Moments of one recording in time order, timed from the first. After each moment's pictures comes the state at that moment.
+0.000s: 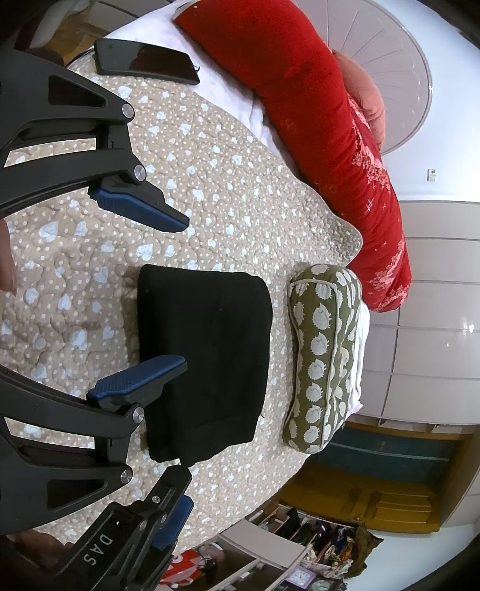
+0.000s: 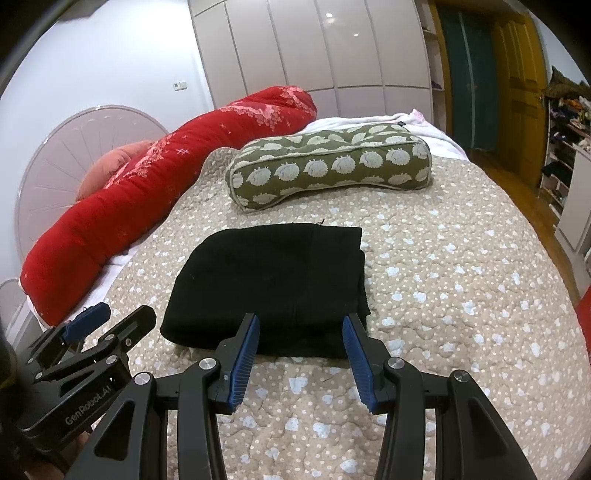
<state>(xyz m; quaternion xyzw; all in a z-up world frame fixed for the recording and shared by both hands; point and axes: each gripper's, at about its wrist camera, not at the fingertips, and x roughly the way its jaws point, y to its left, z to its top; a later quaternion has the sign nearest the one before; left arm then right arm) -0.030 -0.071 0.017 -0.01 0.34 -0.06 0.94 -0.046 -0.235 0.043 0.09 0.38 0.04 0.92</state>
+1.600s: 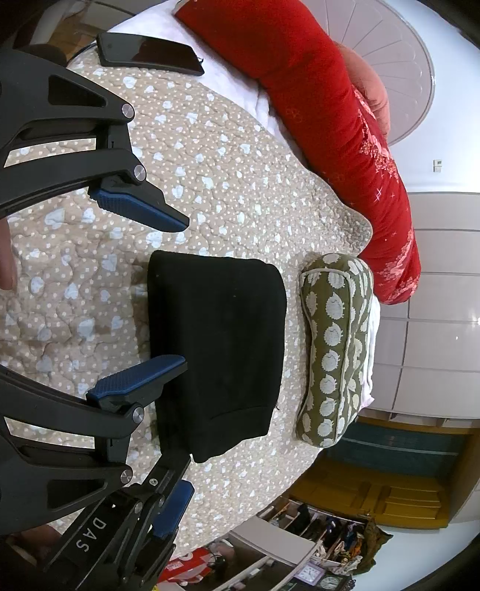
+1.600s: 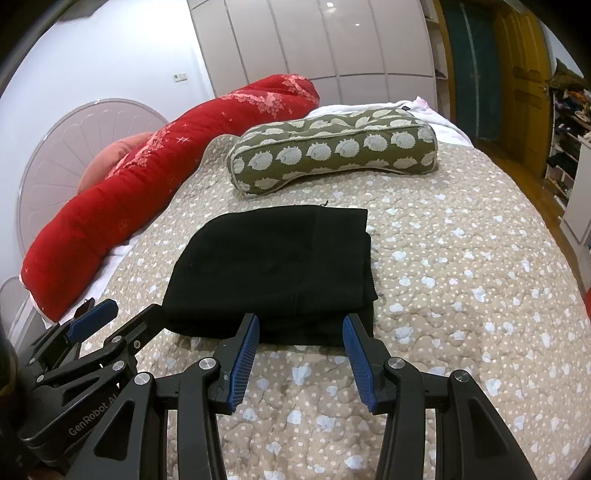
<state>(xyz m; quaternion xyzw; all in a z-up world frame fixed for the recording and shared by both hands) -0.028 -0.079 0.010 0.00 0.35 -0.07 0.93 -0.043 -0.233 0.033 0.10 0.40 0.05 0.91</state>
